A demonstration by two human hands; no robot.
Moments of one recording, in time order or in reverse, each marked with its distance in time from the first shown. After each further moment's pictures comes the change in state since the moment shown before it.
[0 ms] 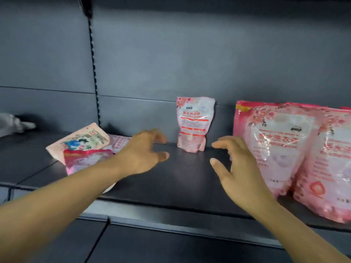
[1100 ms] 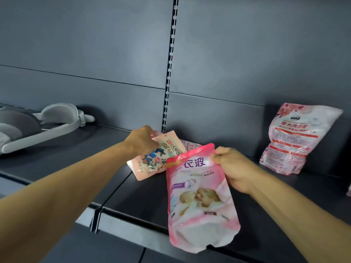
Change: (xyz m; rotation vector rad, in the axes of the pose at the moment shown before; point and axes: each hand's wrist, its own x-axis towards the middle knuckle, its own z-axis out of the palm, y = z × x) left_hand 0.084 -0.256 -0.108 0.069 0.059 -0.435; right_hand 0.136 -0.111 0.233 0.600 -0.459 0.604
